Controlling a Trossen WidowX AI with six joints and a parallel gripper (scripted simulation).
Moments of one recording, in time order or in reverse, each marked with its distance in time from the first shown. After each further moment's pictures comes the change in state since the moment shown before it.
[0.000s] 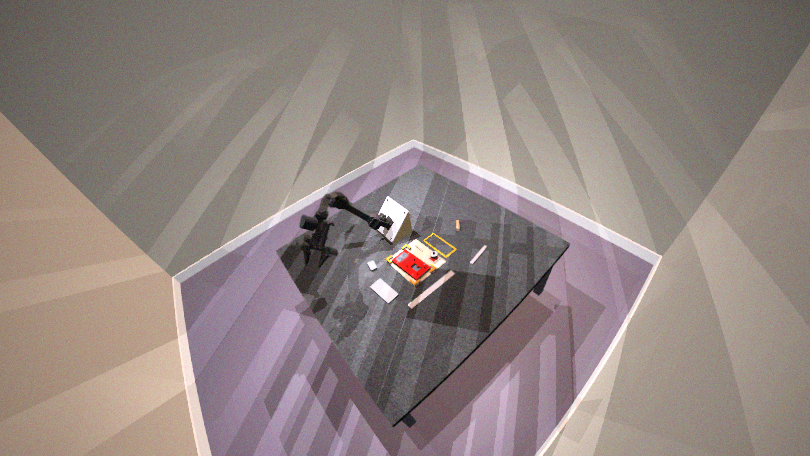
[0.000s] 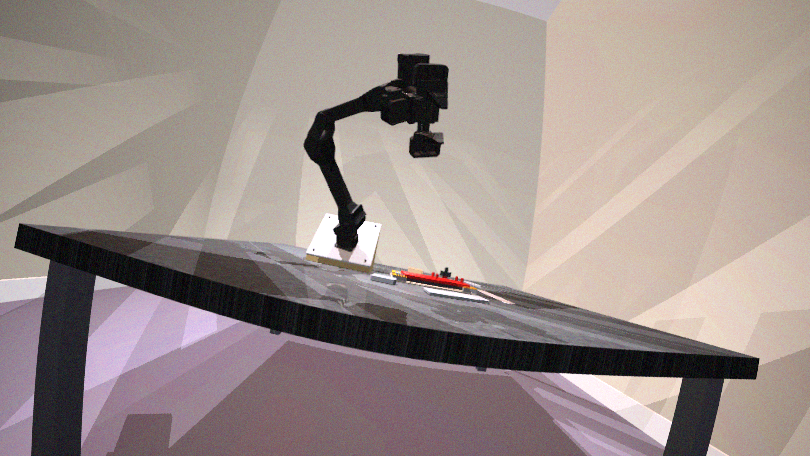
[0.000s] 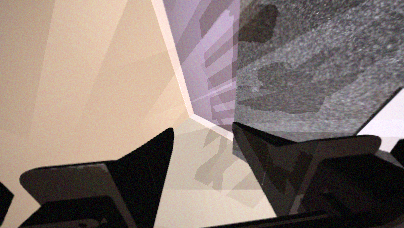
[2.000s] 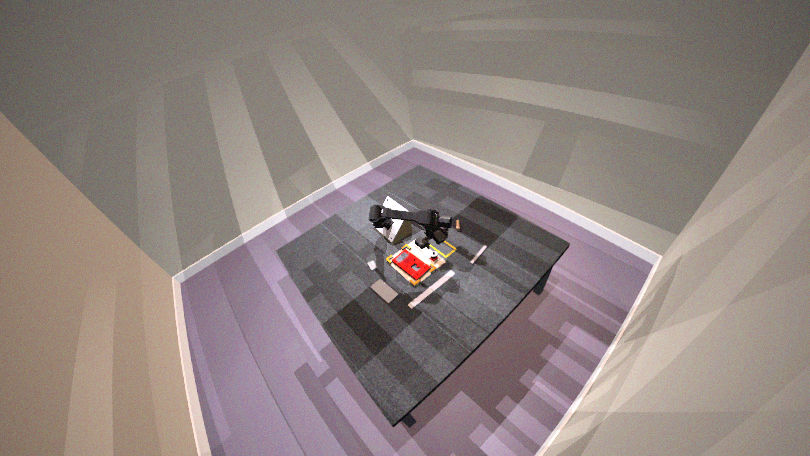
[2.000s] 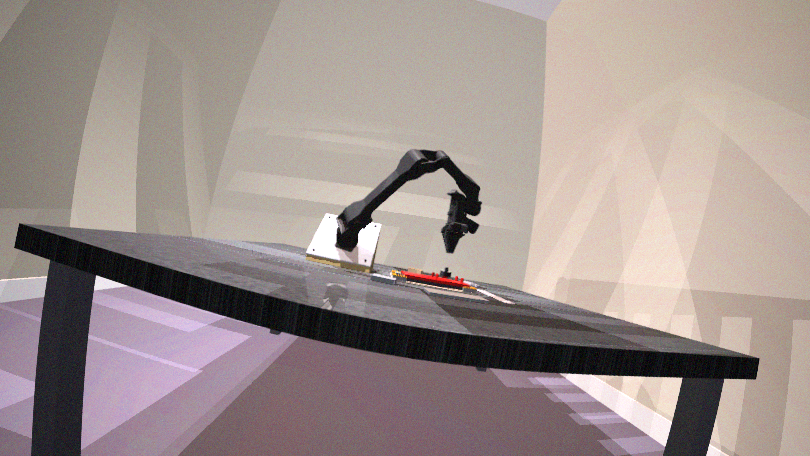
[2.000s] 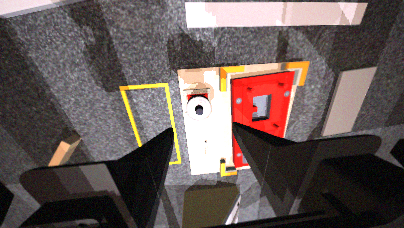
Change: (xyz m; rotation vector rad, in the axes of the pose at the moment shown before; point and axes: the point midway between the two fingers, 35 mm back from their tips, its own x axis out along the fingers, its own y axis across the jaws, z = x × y) arm -0.222 -0.515 -0.193 -2.778 1.280 -0.549
